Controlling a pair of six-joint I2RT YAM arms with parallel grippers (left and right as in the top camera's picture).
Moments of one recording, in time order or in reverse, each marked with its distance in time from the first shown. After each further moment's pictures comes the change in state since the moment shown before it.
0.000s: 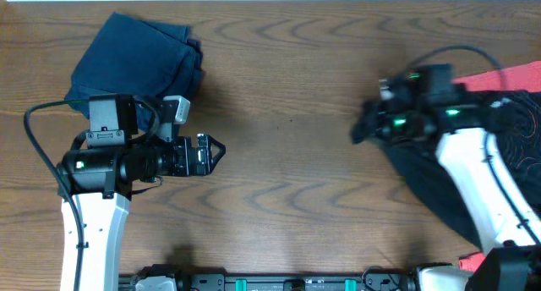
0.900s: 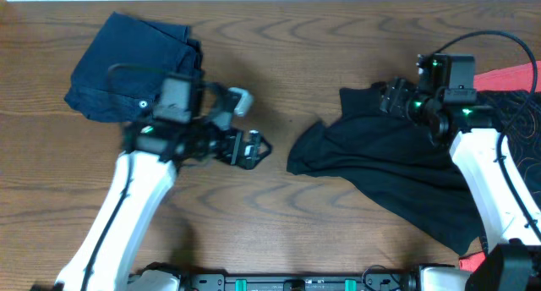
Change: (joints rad) left arm -0.333 0.224 0.000 0.255 0.005 0.003; right arm -0.122 0.003 0.001 0.218 0.303 0.068
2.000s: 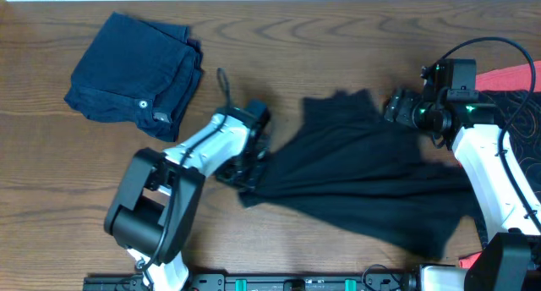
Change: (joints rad) left arm -0.187 0.520 0.006 -0.218 -0.496 -0.098; right arm -0.027 0.029 0.000 -0.090 0.086 -0.078
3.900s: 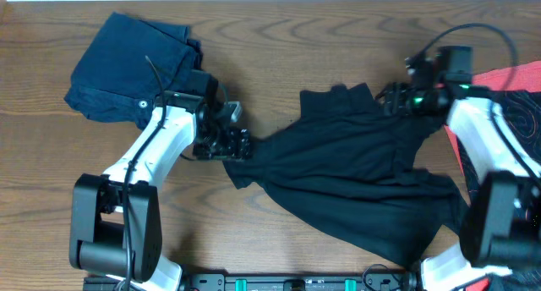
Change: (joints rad) left arm 0.256 -0.153 0.011 0.198 0.323 0.008; right arm -0.027 0.282 0.101 0.080 -0.200 -0.211
